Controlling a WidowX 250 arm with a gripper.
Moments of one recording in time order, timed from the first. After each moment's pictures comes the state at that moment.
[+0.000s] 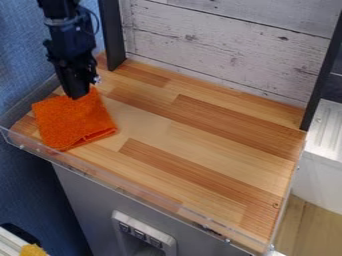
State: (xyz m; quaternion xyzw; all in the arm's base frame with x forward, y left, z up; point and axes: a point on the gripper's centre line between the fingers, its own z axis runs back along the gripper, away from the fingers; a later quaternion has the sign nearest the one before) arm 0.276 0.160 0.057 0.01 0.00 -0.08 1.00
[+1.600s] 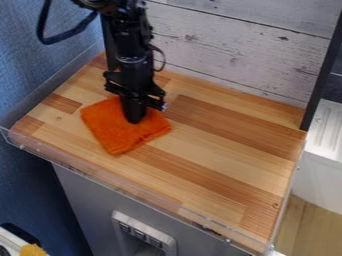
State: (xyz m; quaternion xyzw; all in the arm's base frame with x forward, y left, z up) arm 0.320 0.068 0.009 0.01 -0.01 -0.02 1.00
